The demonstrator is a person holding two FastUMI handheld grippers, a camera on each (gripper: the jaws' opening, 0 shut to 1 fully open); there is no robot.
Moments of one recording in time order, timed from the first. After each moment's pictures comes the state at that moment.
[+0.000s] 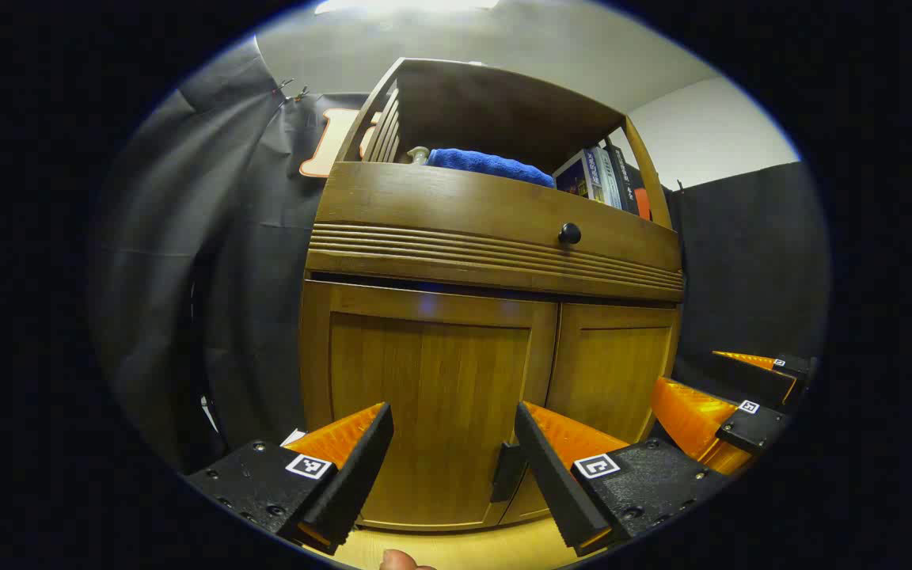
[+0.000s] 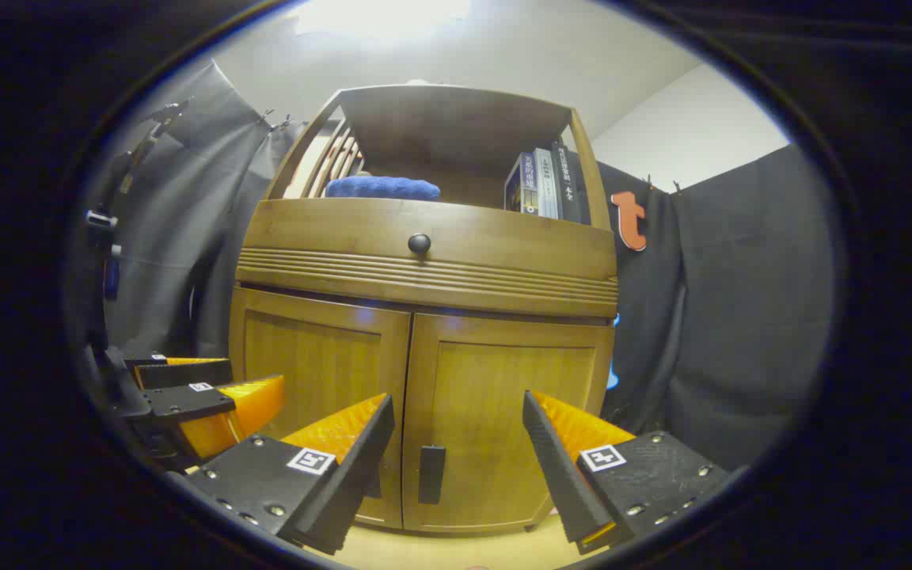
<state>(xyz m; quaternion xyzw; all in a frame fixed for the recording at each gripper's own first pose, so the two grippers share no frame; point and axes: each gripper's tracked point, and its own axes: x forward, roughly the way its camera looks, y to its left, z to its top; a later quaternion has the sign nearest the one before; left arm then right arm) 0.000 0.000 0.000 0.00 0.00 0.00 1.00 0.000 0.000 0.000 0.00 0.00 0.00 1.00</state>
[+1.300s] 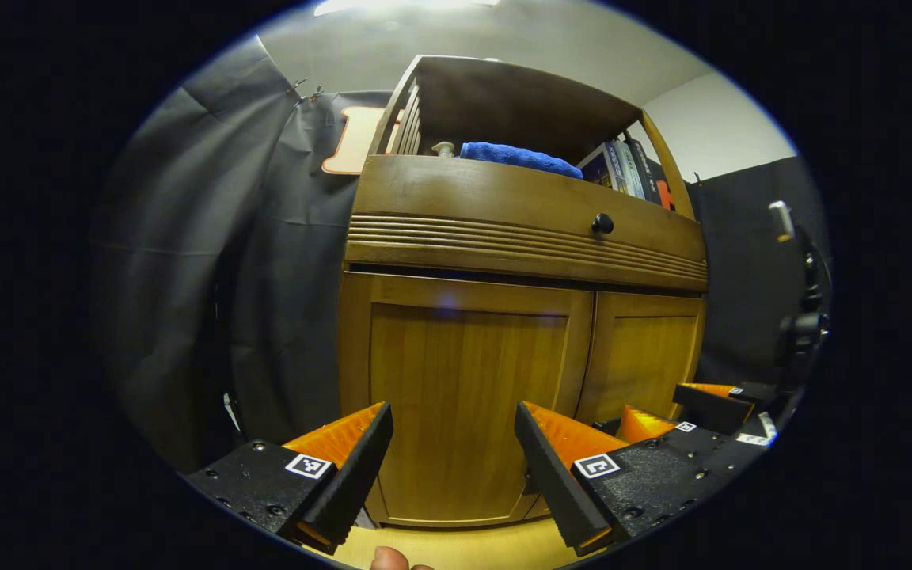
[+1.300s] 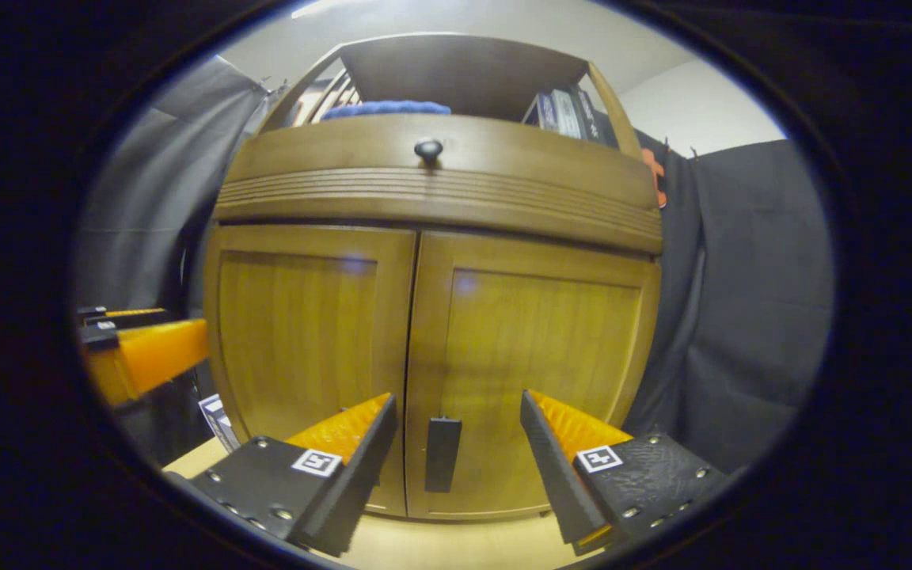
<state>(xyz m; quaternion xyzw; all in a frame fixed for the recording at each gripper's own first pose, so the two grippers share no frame) -0.009 0.043 -0.011 0.01 0.01 0.04 1.00 0.060 0.011 -0.089 -0.01 0.11 0.02 0.99</state>
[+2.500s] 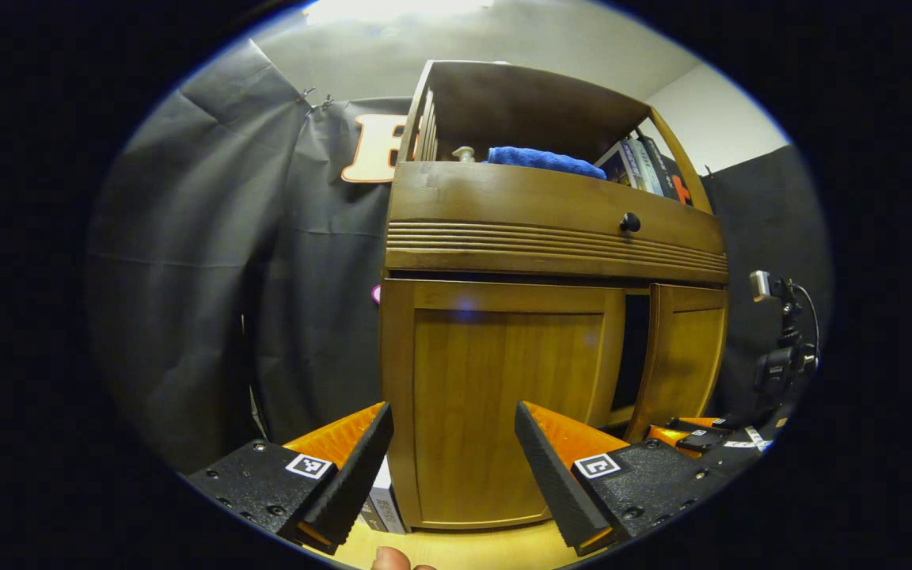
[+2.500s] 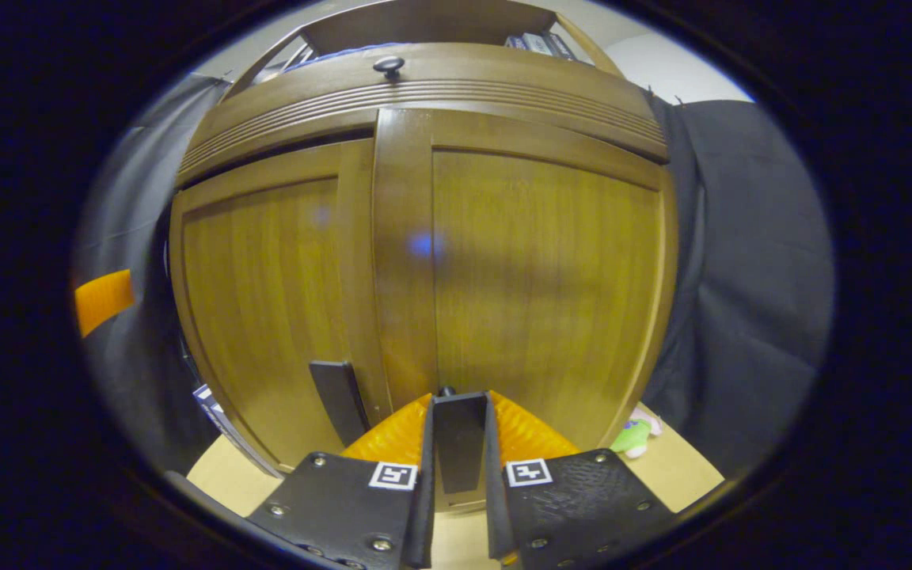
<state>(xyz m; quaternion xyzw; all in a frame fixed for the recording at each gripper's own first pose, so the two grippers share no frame) -0.015 0.066 -0.010 0.03 0.00 0.06 1.00 0.050 0.001 -0.137 0.05 0.18 0.00 0.98</state>
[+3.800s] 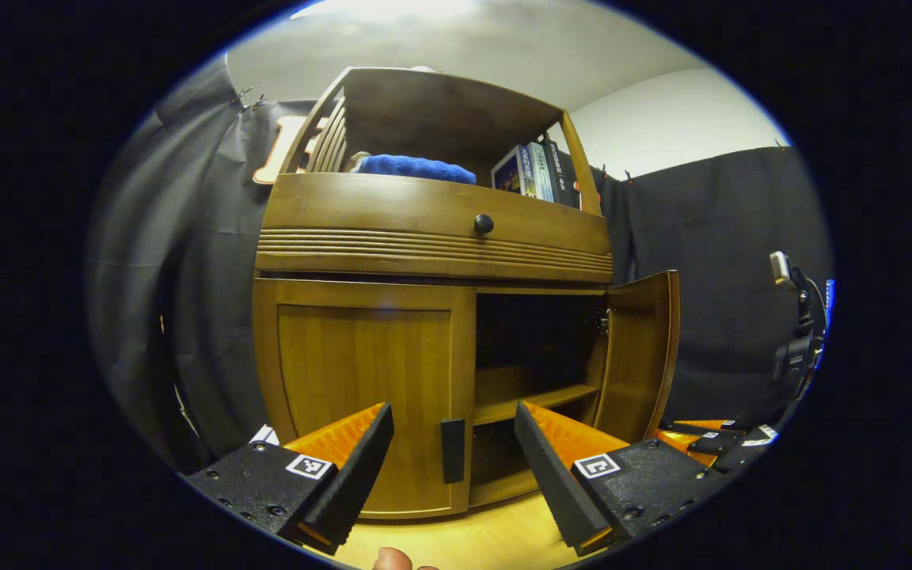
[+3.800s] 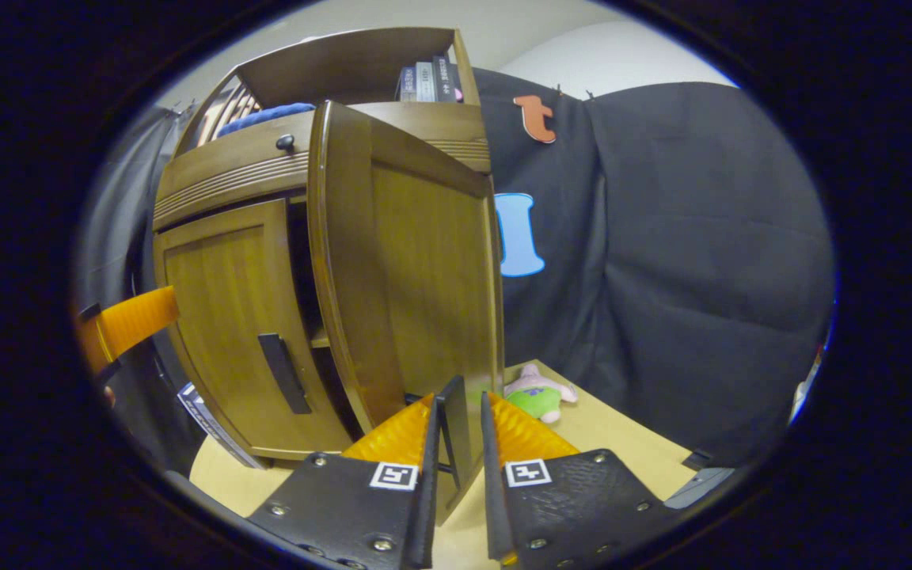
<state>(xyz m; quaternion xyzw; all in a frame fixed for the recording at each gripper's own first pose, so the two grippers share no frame) -0.042 -0.071 -0.019 0.03 0.01 -0.09 1.00 -0.079 -0.121 -0.124 0.08 0.17 -0.12 0.97</state>
